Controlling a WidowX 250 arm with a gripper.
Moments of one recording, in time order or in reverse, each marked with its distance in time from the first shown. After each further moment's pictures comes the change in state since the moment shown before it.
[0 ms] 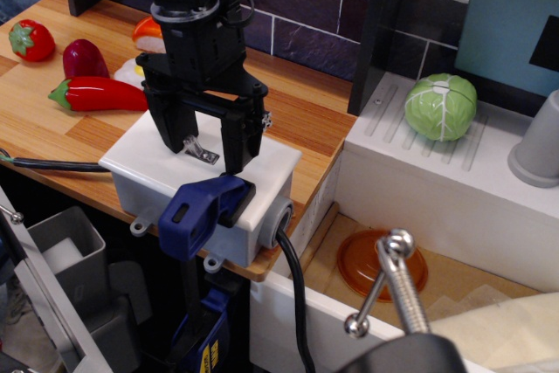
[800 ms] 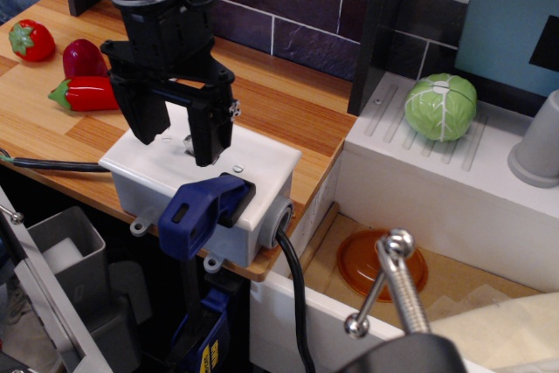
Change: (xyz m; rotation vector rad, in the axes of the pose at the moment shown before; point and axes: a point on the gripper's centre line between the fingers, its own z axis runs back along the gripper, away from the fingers) arm -0.013 0.015 0.014 0.004 -0.011 0.004
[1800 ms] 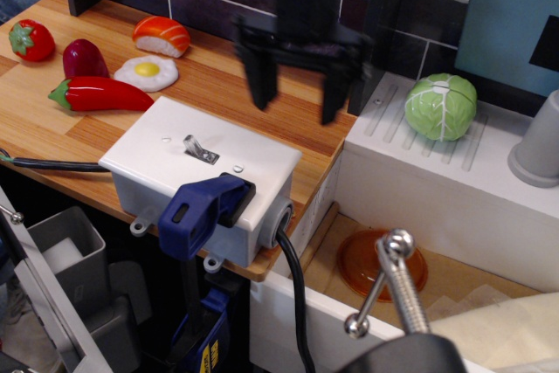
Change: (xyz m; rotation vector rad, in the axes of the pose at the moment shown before) arm 0.071 -0.041 0.000 0.008 0.037 0.100
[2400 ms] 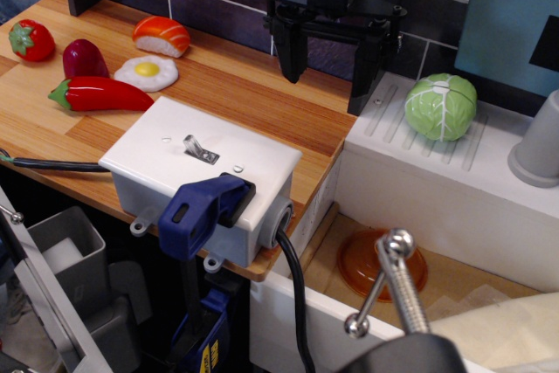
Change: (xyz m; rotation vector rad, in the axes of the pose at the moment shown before) arm 0.032 -0.022 0.005 0.042 -0.068 0.039
